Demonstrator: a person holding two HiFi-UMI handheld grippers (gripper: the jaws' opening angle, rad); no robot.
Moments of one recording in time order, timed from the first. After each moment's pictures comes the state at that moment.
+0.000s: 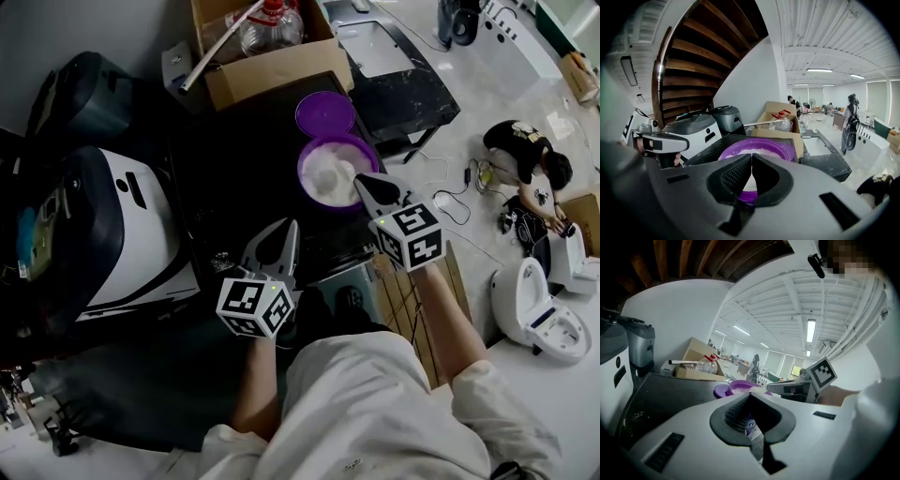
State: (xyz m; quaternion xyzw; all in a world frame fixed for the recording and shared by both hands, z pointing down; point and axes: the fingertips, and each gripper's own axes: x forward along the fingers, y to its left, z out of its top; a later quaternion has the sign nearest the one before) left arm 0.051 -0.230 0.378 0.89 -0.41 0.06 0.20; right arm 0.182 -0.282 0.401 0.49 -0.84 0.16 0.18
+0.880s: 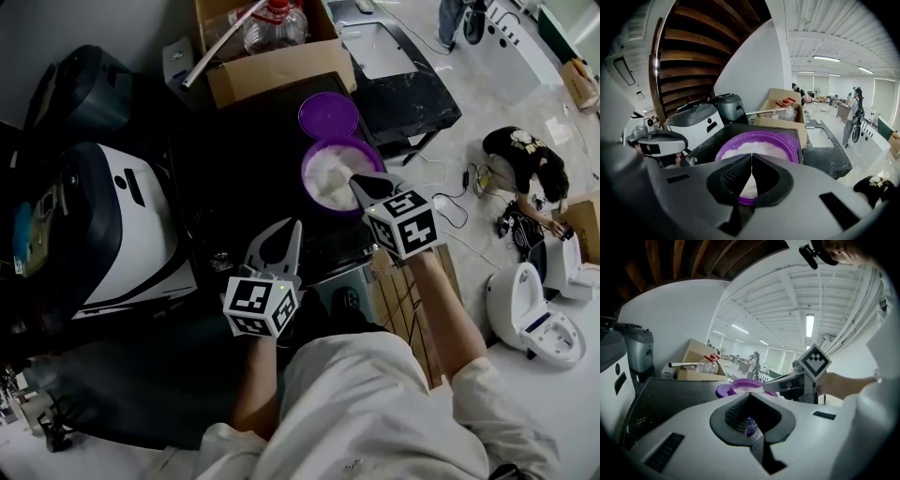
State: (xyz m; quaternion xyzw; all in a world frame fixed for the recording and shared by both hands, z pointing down) left arm 0.055 -0.236 0.384 0.89 -0.42 0.08 0.18; right arm 0.171 -0.296 0.417 0.46 -0.83 0.20 0.25
